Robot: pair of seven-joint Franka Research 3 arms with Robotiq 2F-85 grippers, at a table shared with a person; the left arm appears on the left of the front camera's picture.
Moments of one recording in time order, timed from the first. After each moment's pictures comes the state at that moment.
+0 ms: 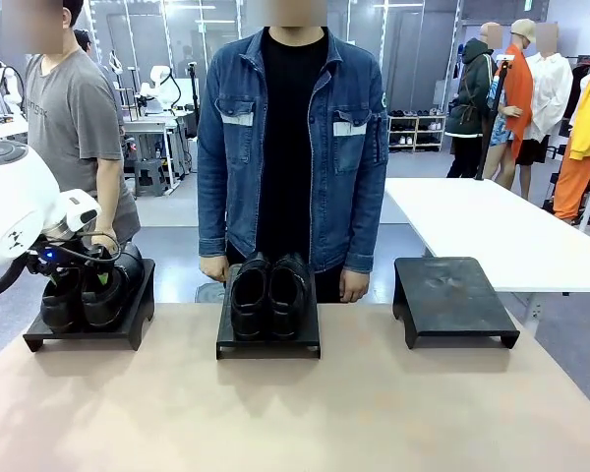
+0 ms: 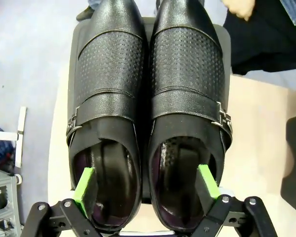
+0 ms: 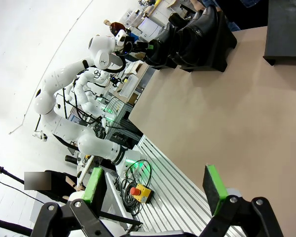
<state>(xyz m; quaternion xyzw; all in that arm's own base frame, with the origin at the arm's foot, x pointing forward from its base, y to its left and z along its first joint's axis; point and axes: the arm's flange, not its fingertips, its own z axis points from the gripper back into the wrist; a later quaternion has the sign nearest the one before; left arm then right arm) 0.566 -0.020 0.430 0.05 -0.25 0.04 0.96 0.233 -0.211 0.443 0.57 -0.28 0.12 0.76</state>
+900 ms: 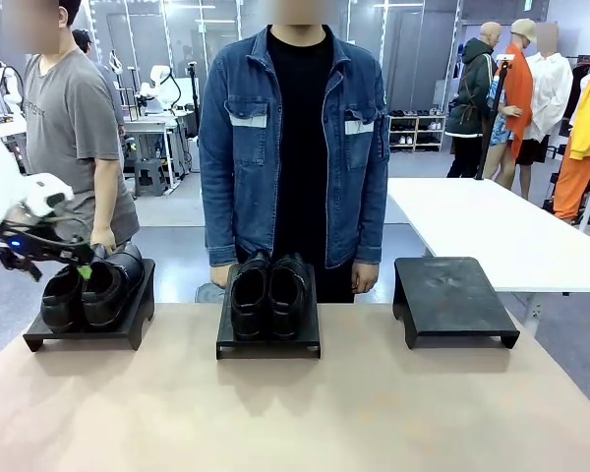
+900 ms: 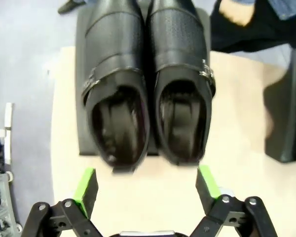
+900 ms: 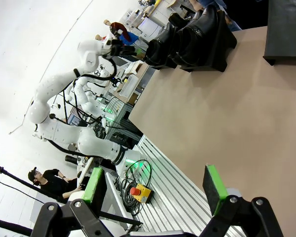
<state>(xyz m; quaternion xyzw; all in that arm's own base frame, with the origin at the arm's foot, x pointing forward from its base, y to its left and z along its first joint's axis) 0.508 0.015 0.484 -0.02 -0.23 0.01 0.97 0.233 -0.211 0.442 0.57 -0.28 0.12 0.76</state>
